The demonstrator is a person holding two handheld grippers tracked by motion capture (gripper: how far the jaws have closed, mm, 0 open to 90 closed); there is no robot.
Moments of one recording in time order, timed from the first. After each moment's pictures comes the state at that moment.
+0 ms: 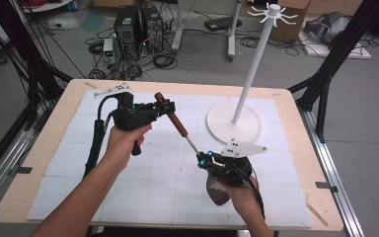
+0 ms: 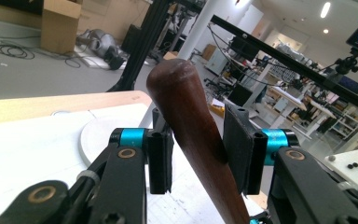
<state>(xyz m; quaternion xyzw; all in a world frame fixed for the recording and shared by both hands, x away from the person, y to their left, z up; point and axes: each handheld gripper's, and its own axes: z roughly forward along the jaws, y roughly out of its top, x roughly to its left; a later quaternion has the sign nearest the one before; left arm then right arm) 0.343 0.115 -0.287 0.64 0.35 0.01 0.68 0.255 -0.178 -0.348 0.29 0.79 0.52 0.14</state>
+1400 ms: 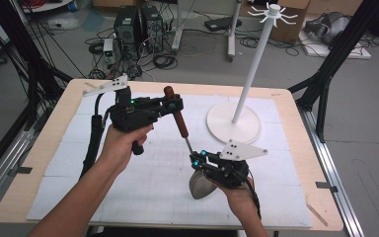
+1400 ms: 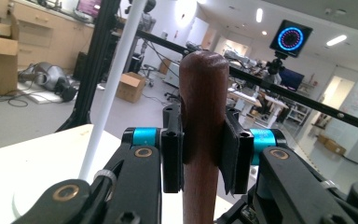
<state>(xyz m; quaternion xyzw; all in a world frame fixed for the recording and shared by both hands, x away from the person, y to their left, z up) 0.313 0.103 -0.241 0.64 0.23 0.00 0.73 0.249 -0.170 -0.340 0.25 0.77 0.57 0.13</state>
